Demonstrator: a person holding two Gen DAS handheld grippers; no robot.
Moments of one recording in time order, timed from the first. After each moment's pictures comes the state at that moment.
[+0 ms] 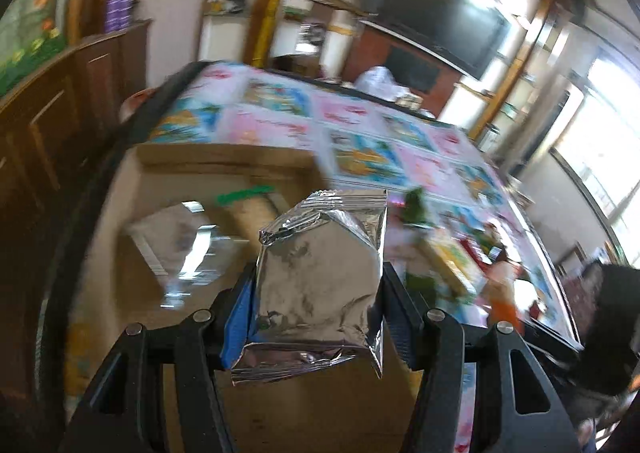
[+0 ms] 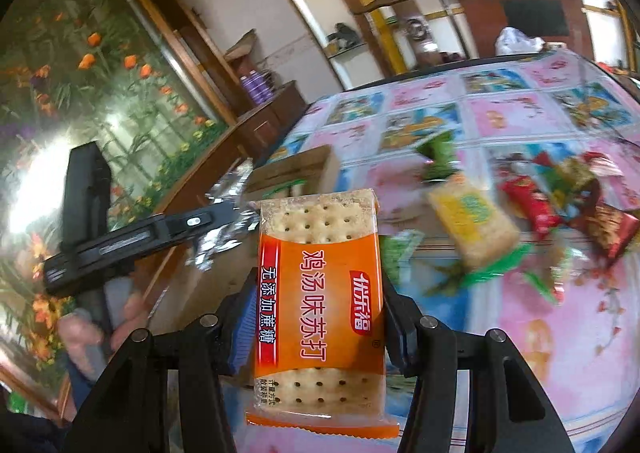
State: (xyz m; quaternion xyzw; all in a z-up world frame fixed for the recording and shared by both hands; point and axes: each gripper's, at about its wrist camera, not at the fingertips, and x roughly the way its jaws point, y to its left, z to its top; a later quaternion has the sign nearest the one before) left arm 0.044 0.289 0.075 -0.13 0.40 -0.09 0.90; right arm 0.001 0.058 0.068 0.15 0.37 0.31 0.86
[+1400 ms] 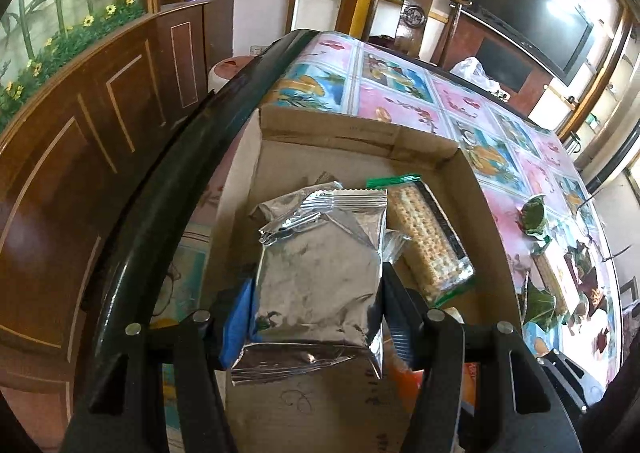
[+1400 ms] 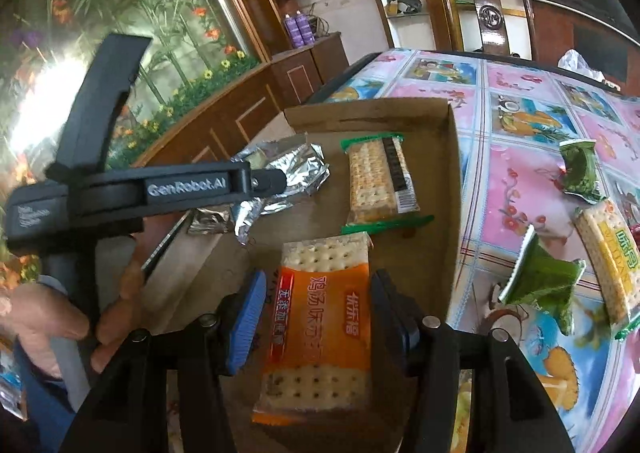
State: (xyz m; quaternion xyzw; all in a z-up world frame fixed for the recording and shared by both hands) left arm 0.058 0.343 0.047 -0.12 0.45 0.04 0.88; right arm 0.023 0.178 0.040 0.04 0.40 0.34 0.85
